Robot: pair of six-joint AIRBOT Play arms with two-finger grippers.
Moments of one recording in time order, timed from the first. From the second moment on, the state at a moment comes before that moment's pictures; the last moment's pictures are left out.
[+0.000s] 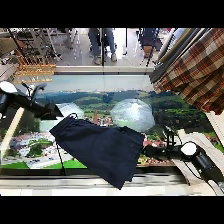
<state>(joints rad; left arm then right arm) 0.18 -1.63 1.66 0.83 -1.62 -1.32 -0.05 -0.91 0.51 -0.92 0.96 1.40</state>
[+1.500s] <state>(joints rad) 0.18 -1.61 1.67 0.61 -1.60 -1.25 -0.10 -1.57 1.17 -1.12 0.69 1.52</state>
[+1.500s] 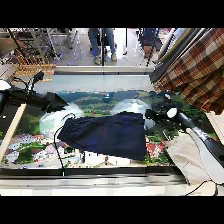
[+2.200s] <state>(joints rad) 0.05 -1.61 1.67 0.82 -1.59 -1.29 -0.19 -1.64 1.05 -0.77 1.14 1.13</state>
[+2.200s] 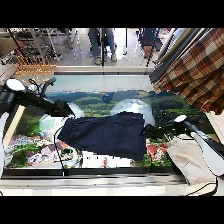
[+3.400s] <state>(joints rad) -0.18 -1.68 1.50 1.08 -1.35 -1.33 0.47 -1.50 1.44 -1.02 0.94 1.42</state>
